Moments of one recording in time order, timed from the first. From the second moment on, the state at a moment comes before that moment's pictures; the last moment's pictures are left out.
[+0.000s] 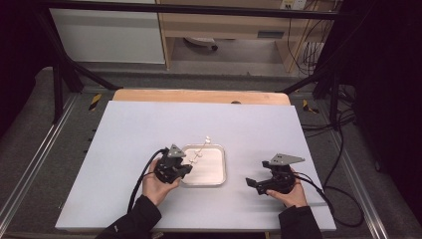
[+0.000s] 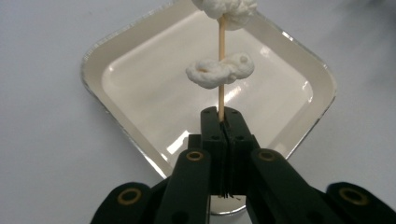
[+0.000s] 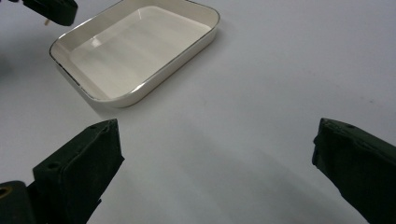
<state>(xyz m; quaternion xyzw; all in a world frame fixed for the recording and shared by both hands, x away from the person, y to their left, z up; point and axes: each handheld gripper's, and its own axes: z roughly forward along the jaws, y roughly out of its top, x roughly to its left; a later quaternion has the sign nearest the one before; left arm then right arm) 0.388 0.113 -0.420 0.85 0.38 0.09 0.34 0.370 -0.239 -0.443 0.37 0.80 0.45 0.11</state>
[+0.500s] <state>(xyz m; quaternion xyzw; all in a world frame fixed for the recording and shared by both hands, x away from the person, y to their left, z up) 0.383 0.139 -0.413 0.86 0.34 0.12 0.37 0.366 -0.248 -0.442 0.38 0.80 0.45 0.12</state>
